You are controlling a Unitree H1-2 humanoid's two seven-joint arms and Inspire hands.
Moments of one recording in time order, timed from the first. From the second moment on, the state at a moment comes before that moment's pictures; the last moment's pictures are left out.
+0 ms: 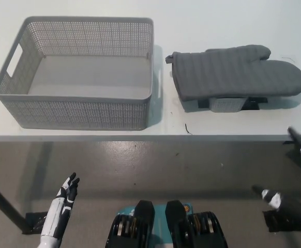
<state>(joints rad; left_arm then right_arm) -0.04 0.13 0.01 0.38 0.12 -0.36 0.04 0.01 -0.24 -0.03 -0.29 -0.29 -0.24 0.03</state>
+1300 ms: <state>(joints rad) -0.04 0.16 0.01 0.35 0.13 -0.41 0.06 -0.76 -0.43 0.30 0.32 -1.01 0.21 0.22</state>
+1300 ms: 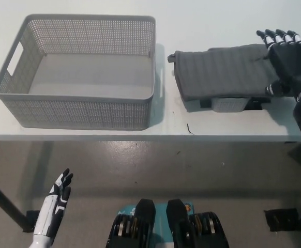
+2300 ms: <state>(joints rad) -0.04 0.17 0.01 0.35 0.14 -0.43 0.06 -0.76 -0.44 0.32 0.24 -0.91 0.25 0.47</state>
